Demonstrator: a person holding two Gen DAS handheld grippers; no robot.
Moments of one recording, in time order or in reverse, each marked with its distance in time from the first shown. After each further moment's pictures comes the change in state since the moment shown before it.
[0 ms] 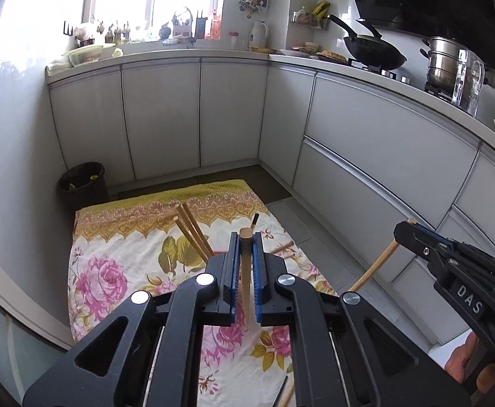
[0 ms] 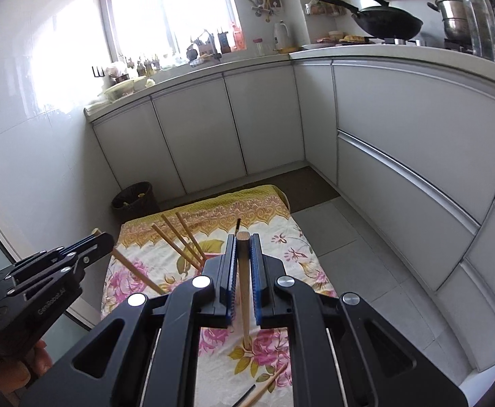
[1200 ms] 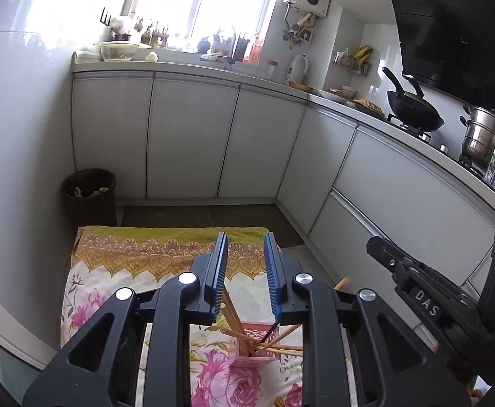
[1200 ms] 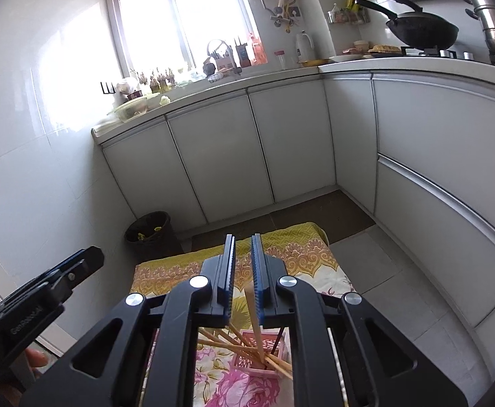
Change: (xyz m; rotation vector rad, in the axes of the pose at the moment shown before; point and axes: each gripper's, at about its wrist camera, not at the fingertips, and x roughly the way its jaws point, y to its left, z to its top) left arm 0.042 0.089 0.064 -0.184 -0.118 0.013; right arm 0.119 0.056 0.067 0.014 -0.061 0.061
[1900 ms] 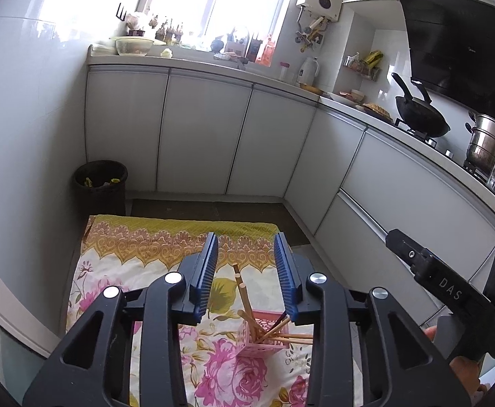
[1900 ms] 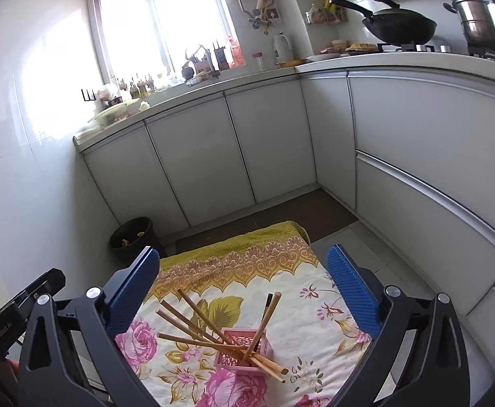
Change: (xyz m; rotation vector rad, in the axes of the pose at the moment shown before) left arm -0.021 0.017 -0.014 -0.040 -0.012 0.031; right arm -0.014 -0.018 -0.002 0.049 -0.021 -0.072
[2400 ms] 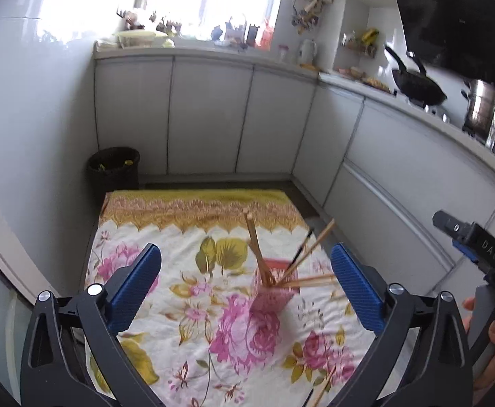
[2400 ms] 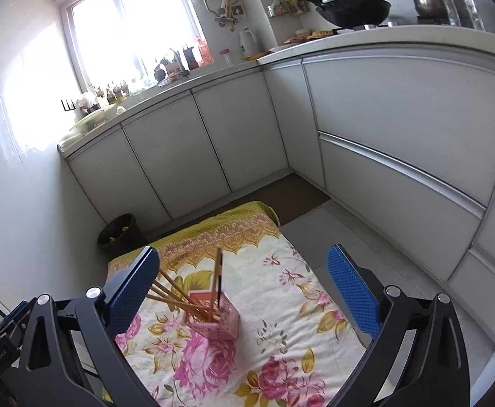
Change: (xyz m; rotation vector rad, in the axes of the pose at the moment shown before) left arm -0.031 -0.010 -0.070 0.086 0.114 0.042; right arm -0.065 -0.071 -0.048 0.096 0.036 -0.065
